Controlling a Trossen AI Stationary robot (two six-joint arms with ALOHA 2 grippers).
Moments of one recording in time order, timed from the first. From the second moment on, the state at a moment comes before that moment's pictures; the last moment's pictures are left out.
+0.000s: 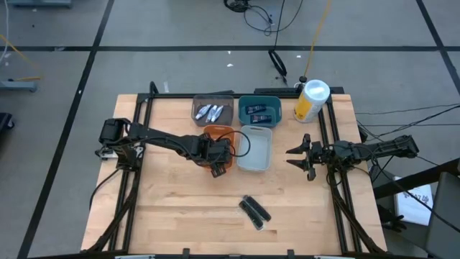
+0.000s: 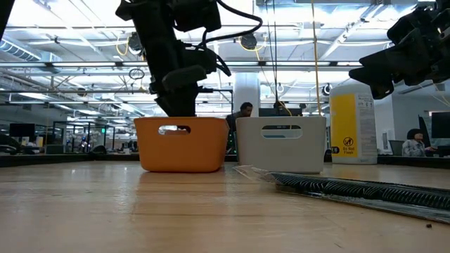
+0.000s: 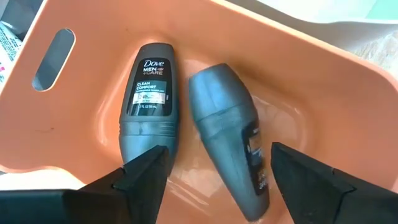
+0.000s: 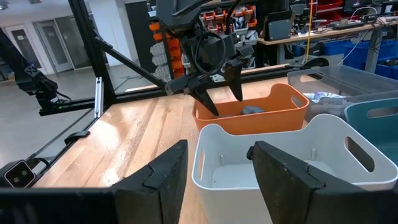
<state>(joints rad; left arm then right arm) -0.05 1.78 1.23 -0.68 -0.31 -0.40 0.17 0.11 0.02 0.01 0.19 0.18</state>
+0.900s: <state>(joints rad) -0.31 1.23 1.08 -0.82 -0.67 -0.52 0.17 0.12 0.02 -0.03 0.18 0.22</state>
